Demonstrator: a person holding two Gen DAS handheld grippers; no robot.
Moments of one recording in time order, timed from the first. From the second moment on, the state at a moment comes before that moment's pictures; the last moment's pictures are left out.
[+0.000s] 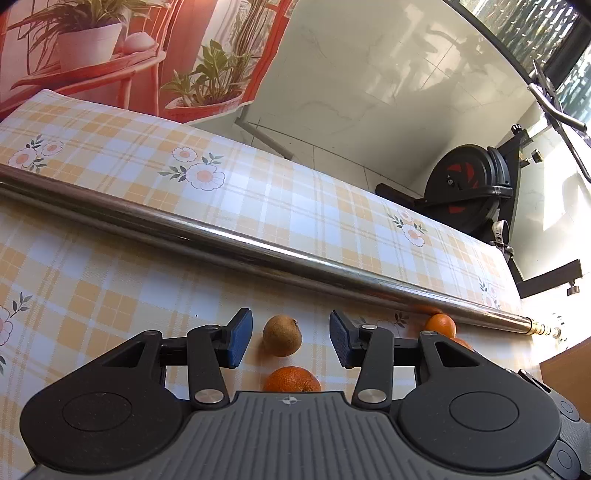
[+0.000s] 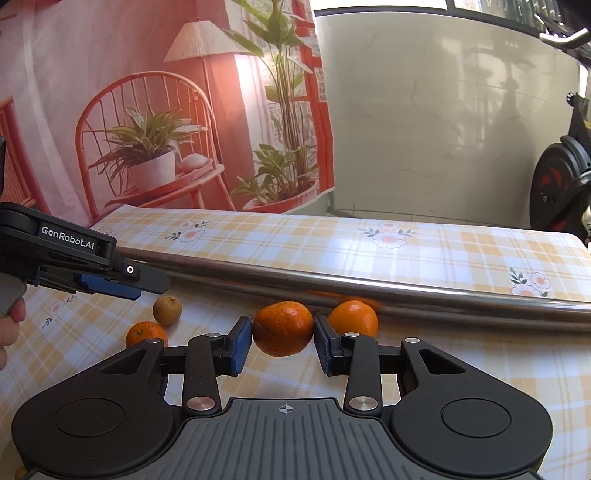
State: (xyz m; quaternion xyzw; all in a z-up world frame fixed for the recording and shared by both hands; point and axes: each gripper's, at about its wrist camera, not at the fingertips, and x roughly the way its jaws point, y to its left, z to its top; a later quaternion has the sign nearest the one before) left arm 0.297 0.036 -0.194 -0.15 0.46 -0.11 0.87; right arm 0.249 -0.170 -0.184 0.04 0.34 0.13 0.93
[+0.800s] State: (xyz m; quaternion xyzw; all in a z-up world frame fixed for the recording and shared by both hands) left arm 0.271 0.034 -0.190 -0.13 0.43 -0.12 0.88; right arm 0.177 -0.193 -0.172 0.11 0.33 0.10 0.93
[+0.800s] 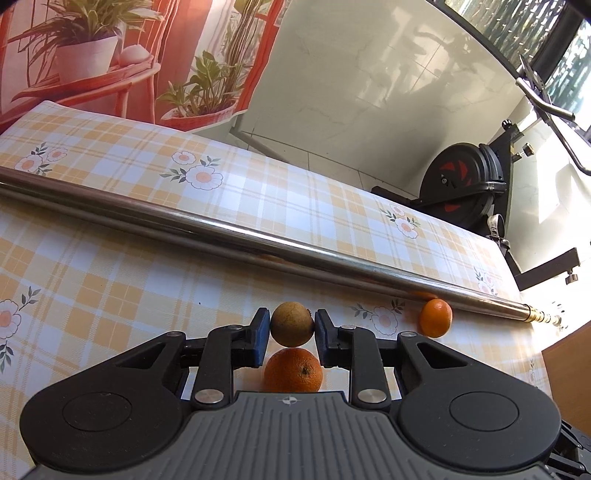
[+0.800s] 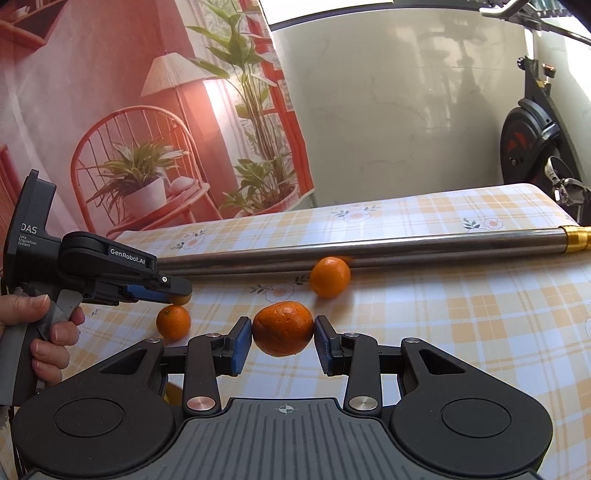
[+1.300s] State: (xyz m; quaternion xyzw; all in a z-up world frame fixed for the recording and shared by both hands) left arm 0.166 0.053 -0.168 -0.08 0.40 -0.17 0.90; right arm 0.134 -0.163 -0.150 0.07 0.32 0.13 0.93
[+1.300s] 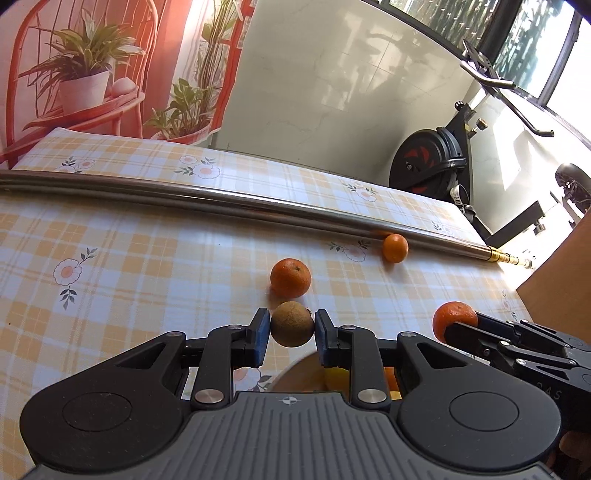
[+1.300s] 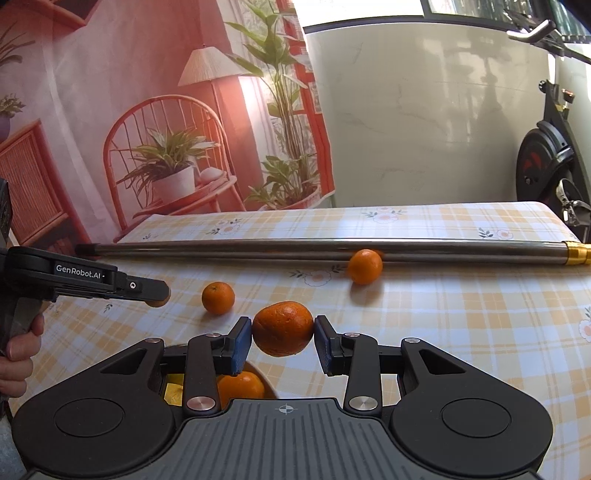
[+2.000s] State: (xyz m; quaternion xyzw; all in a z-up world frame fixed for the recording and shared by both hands) left arm 0.076 0.067 -0.185 -0.10 0.42 -0.20 0.88; right arm 0.085 -0.122 -0.135 0.07 0.34 0.18 0.92
